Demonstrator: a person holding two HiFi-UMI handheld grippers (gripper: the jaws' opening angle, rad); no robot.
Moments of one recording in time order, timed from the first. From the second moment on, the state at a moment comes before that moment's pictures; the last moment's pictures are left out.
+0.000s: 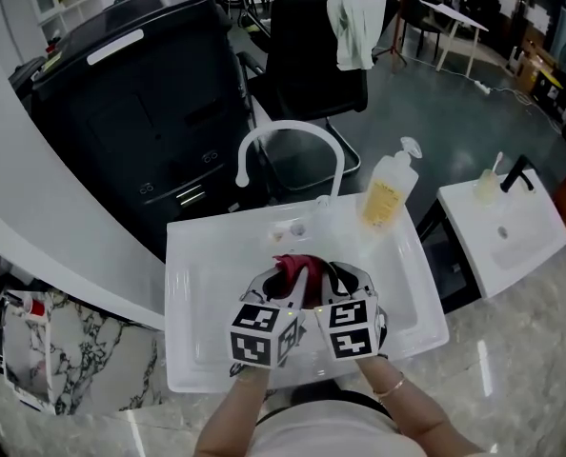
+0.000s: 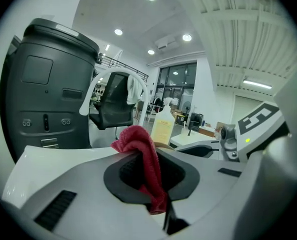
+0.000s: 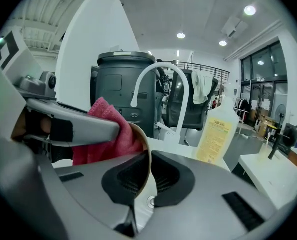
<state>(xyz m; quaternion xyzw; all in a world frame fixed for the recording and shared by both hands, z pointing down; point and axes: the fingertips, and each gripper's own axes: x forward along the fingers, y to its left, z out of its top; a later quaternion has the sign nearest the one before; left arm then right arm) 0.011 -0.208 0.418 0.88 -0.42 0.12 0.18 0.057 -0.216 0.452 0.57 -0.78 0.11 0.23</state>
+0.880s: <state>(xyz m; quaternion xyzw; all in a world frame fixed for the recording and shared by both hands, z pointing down) -0.004 -0.184 0.401 0.89 -0.40 0.09 0.21 0.067 -0.226 0.466 0.59 -0.77 0.16 0.20</state>
